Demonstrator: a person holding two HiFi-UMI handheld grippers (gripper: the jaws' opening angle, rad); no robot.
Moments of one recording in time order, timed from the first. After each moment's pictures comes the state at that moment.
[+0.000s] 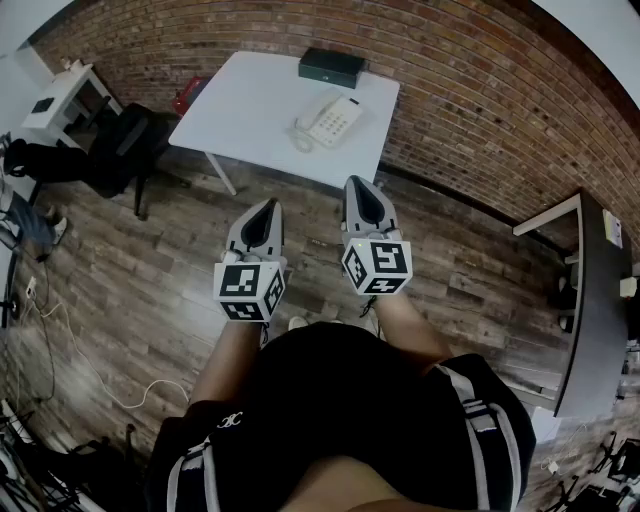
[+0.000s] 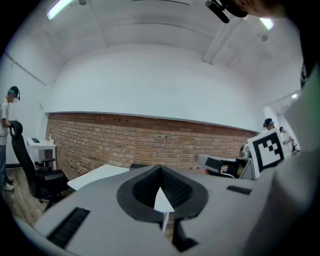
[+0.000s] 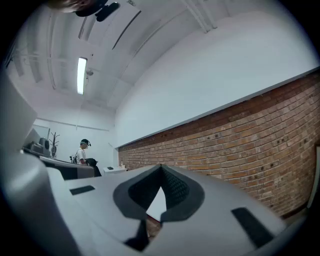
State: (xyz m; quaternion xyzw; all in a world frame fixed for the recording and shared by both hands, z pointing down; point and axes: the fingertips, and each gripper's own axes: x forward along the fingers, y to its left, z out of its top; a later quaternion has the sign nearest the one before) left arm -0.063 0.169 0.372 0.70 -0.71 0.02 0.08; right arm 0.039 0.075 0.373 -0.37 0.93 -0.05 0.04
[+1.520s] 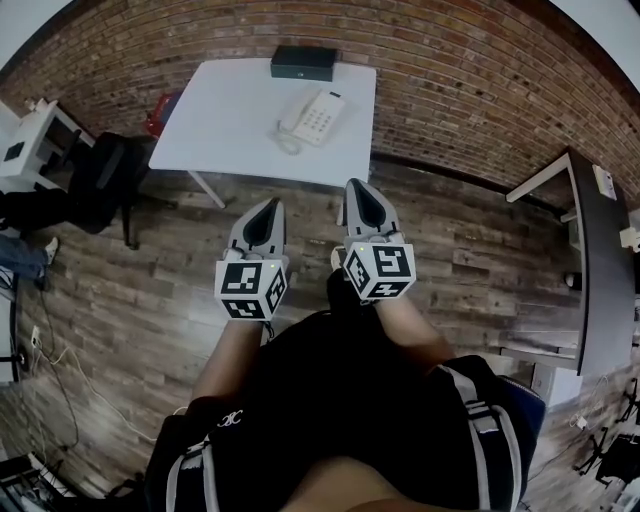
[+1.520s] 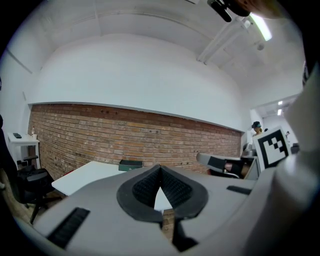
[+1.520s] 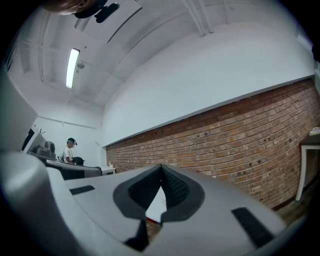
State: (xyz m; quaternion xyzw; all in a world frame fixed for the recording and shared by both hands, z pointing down) left arm -0.088 0.140 0.397 0.76 -0.65 0.04 0.09; right arm 0.026 0.075 0.395 -0.44 0.90 -0.06 0.03
